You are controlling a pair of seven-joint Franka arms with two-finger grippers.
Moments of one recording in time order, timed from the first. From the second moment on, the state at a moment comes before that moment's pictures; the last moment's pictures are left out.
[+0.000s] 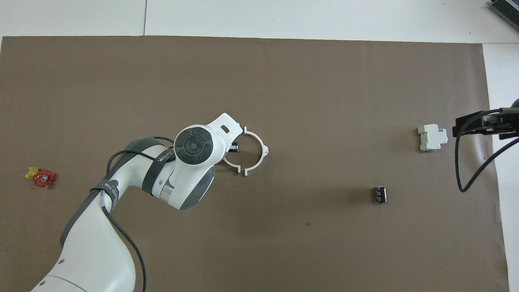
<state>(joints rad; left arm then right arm) -0.60 0.34 0.04 -2.00 0.07 2.47 -0.54 0.08 -0.01 -0.13 -1.62 -0.02 1.61 0.03</state>
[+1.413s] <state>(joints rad) -0.61 0.34 0.04 -2.00 0.07 2.48 -0.56 0.08 -0.01 -0.13 -1.62 -0.02 1.61 0.03</state>
